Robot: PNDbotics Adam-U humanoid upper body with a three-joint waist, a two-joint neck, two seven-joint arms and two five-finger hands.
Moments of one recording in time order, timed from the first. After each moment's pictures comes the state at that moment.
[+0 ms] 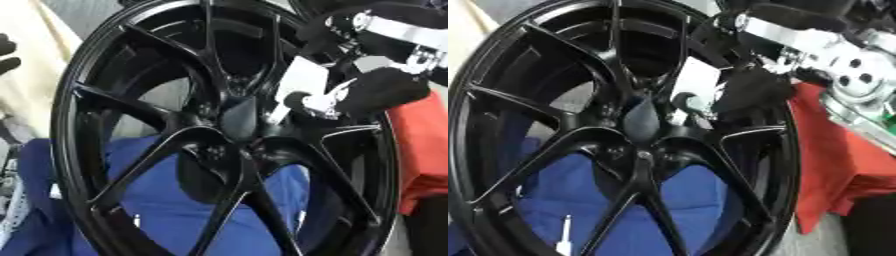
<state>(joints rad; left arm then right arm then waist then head) -0.31 0.44 0.12 -1.98 0.25 -0.05 0.13 -1.07 -0.91 0.65 -1.99 -0.17 0.81 0.13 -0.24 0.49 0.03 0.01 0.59</state>
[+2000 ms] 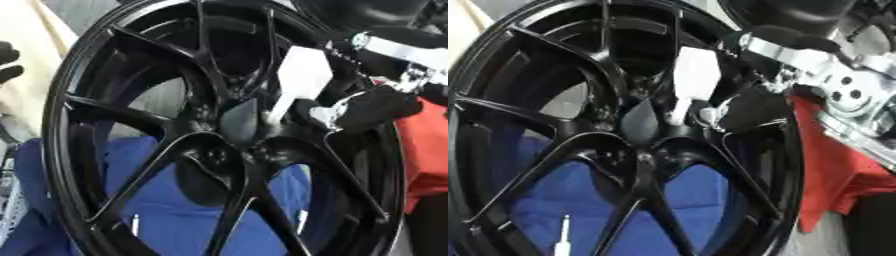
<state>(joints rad) -0.31 0.43 0.11 -1.98 0.24 -0.03 0.11 -1.05 -0.92 0.65 -1.99 -0.26 0.85 0.04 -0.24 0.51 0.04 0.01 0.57</state>
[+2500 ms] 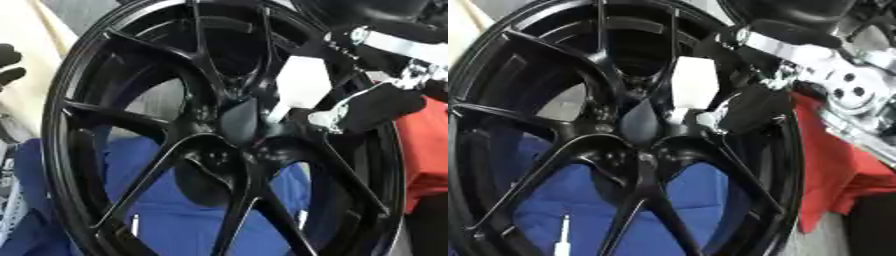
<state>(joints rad) -0.31 0.42 0.11 -1.98 0.24 -0.03 0.11 -1.05 -0.92 0.64 -1.99 -0.22 0.80 0.08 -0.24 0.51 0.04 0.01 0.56</state>
